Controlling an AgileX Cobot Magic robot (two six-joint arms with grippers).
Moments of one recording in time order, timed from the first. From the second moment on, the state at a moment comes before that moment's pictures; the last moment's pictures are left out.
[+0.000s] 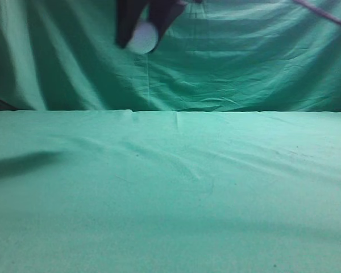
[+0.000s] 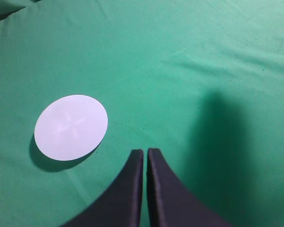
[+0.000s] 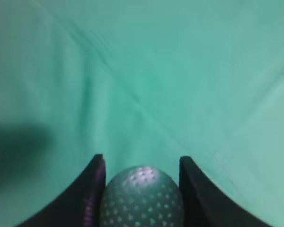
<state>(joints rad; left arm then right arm) -0.07 0.54 -0.58 -0.22 0.73 0.53 0.70 2.02 -1.84 0.07 1.04 -0.19</state>
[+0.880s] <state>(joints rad) -0.07 0.54 -0.58 -0.22 0.73 0.53 0.76 2.40 -2.08 0.08 0.97 -0.19</state>
